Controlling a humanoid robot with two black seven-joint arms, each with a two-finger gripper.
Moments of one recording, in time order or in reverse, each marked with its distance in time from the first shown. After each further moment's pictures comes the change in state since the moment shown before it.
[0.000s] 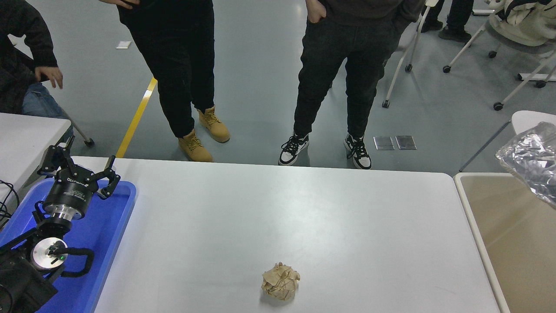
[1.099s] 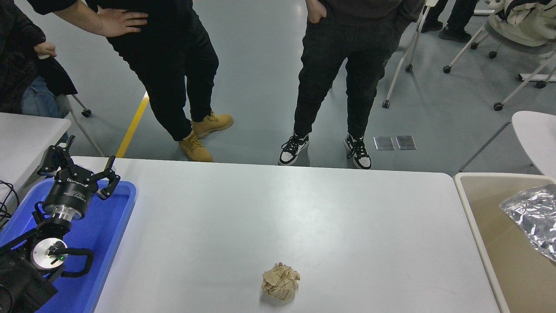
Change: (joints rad) left arm 0.000 0.000 0.000 0.000 0.000 0.000 0.000; right arm -0.221 0.133 0.023 -0.009 0.206 -0.205 -0.238
